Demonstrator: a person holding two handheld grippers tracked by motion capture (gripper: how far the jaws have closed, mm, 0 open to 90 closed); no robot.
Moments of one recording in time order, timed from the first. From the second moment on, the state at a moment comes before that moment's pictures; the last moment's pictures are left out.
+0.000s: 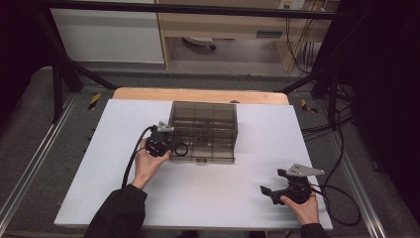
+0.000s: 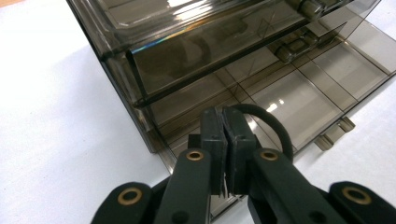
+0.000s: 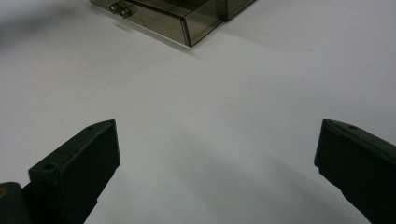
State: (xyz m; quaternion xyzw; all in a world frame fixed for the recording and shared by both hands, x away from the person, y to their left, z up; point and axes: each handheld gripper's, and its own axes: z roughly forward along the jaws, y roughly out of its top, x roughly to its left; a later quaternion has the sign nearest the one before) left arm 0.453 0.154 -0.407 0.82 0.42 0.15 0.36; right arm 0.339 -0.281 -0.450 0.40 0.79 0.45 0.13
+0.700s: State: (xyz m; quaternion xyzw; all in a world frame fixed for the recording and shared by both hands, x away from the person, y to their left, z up) left arm 0.461 0.147 -0.421 0.83 0.41 0.16 0.34; right arm 0.339 -0.281 -0.450 0.40 0.79 0.45 0.13
